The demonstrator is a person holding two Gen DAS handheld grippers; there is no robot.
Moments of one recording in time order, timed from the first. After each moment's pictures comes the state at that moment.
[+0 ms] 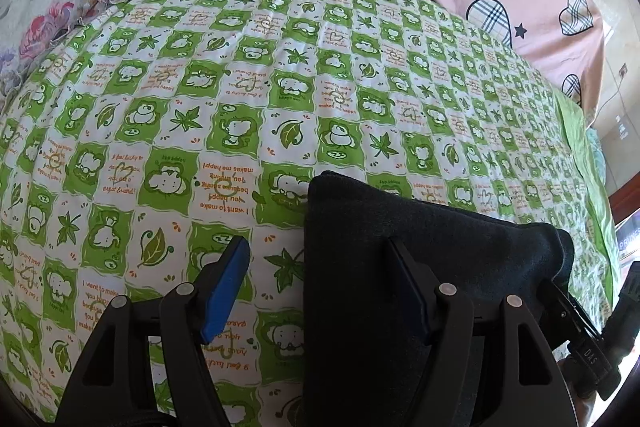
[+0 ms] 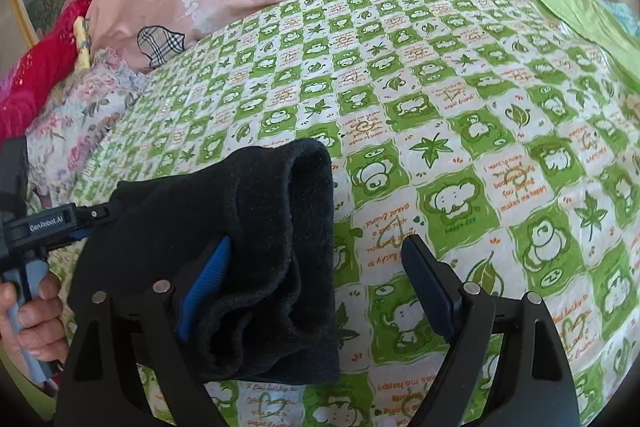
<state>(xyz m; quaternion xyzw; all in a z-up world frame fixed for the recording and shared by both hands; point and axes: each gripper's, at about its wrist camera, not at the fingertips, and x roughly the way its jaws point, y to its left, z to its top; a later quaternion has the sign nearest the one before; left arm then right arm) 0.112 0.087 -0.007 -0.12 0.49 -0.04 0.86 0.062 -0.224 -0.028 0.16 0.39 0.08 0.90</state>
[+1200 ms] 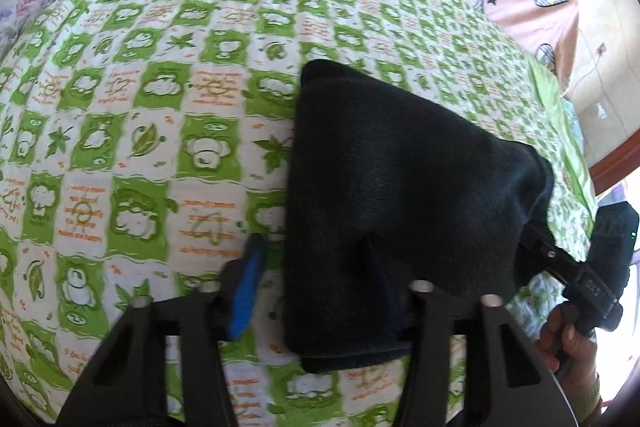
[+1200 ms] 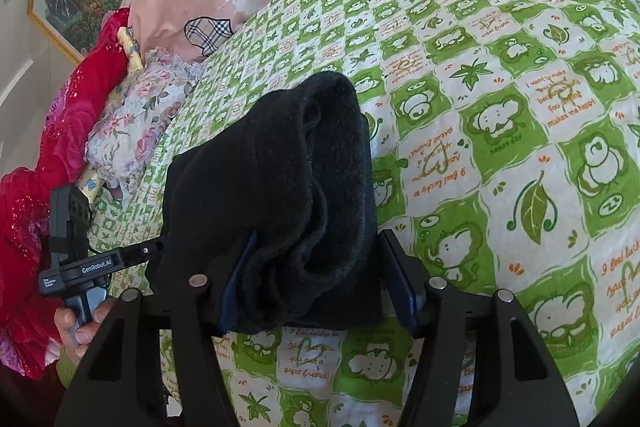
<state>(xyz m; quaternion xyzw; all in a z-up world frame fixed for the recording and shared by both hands) 0.057 0.081 -0.023 -0.13 0.52 -0.10 0.84 0.046 -0.229 -0.049 0.23 0.42 0.20 0.85</state>
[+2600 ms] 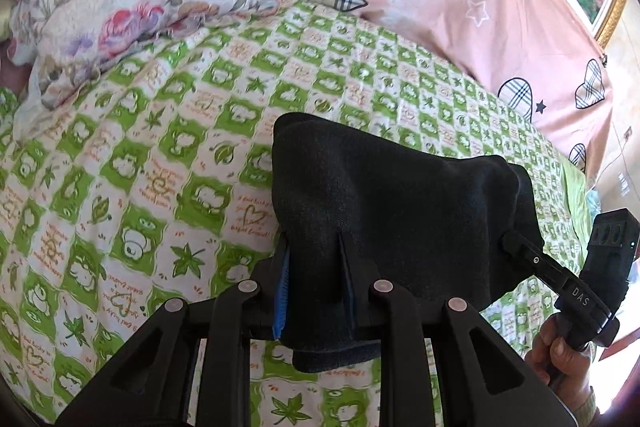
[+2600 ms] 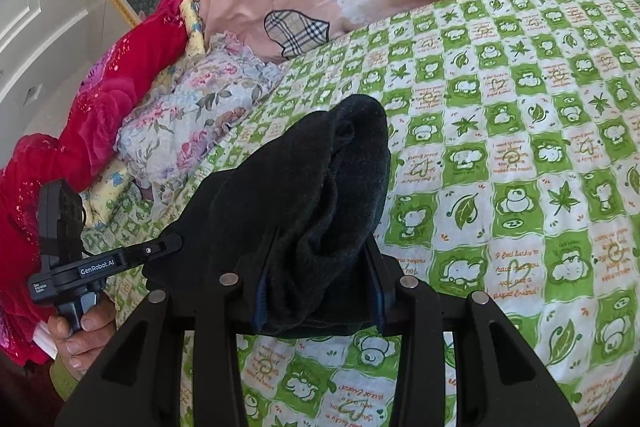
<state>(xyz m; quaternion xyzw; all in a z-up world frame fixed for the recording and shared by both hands) 0.094 0.188 0.017 -0.19 0.43 0.00 0.88 0.162 -0.114 -0.002 0.16 0.37 0.31 0.86</state>
